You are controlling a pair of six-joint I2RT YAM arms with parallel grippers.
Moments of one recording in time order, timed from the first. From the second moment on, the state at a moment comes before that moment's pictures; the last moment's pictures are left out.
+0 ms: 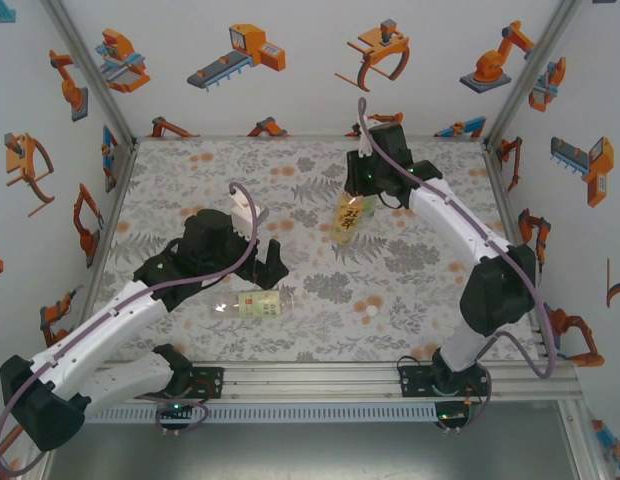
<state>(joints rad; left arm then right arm) -0.74 0.98 0.87 -0.44 0.15 -0.17 0.45 1.72 1.57 -0.54 -0.08 0.14</state>
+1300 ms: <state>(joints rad) -0.67 1.01 0.90 -0.45 0.17 -0.14 0.48 1.97 2.07 -0.80 -0.01 0.10</state>
